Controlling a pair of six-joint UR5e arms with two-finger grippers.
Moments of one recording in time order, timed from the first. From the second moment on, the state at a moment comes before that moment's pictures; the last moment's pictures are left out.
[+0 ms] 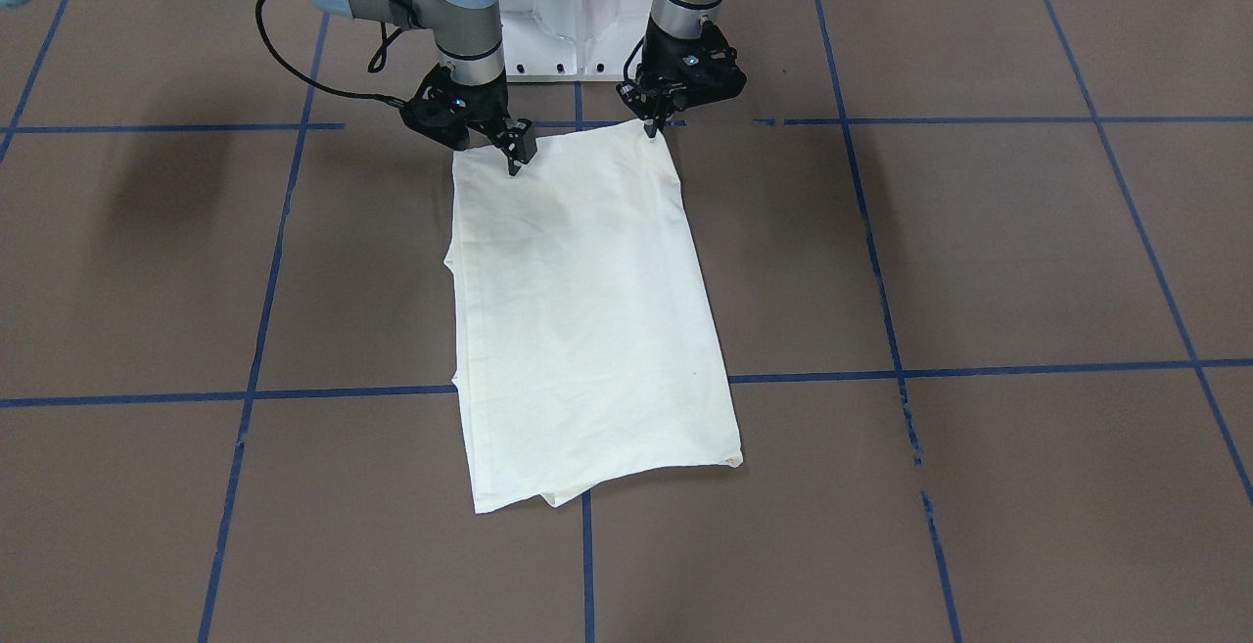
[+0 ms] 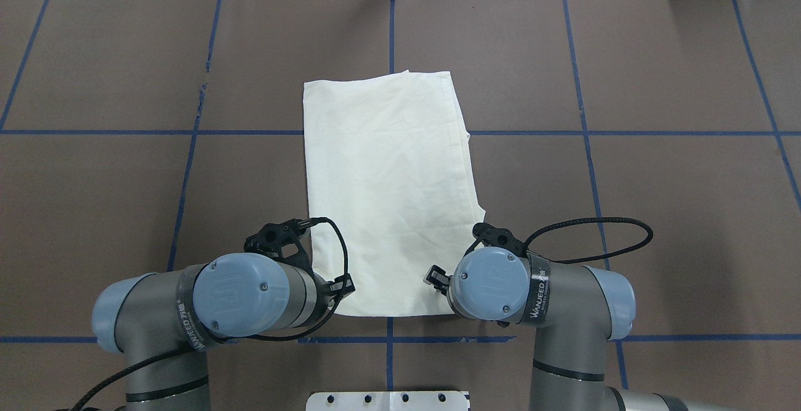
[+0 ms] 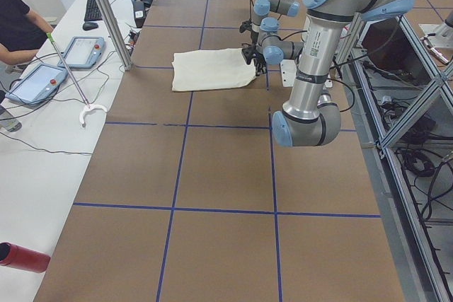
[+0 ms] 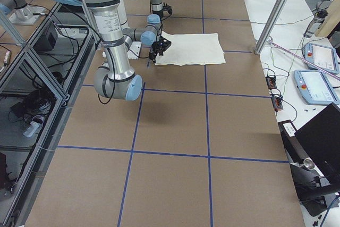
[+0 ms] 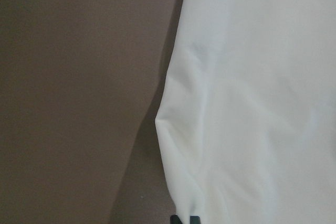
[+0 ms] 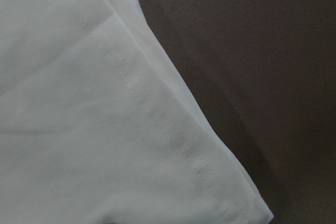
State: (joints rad) left arm -0.24 -2.03 -1.95 -1.66 -1.67 -1.79; right arm 0.25 -1.12 1.84 -1.58 1.68 1.93
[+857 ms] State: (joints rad) left arm -0.25 -2.03 -1.95 -1.65 -1.66 -1.79; right arm 0.25 -1.11 1.84 -1.58 1.68 1.92
